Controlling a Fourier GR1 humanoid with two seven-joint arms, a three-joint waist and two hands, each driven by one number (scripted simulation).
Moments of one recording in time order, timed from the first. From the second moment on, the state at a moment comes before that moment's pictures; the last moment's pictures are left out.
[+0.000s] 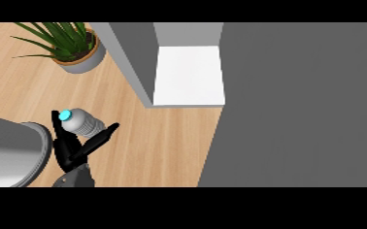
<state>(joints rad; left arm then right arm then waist) -0.17 0.01 0.36 -0.89 0.22 0.39 -0.62 0.15 -0.28 0.70 -2.48 0.13 -0.36 0.29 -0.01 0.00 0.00</state>
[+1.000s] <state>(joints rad) -0.28 0.04 0.44 -0.59 0.35 0.18 -0.88 0.10 -0.27 0.75 -2.47 0.14 -0.42 0.34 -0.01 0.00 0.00</state>
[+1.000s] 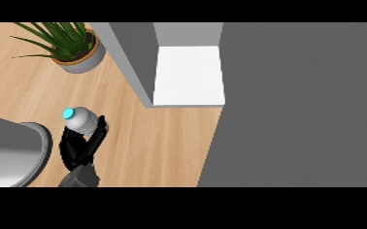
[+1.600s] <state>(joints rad) -0.29 0.04 0.32 -0.58 0.33 -0.01 -0.86 0.10 -0.31 0.73 -2.47 0.13 -0.43 0.31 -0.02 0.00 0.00</state>
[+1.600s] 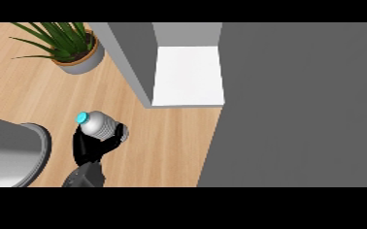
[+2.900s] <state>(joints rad) -0.03 0.00 -0.14 -1.30 0.34 -0.01 -0.45 0.12 -0.36 0.77 -2.47 0.14 -0.48 0.29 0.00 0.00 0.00</state>
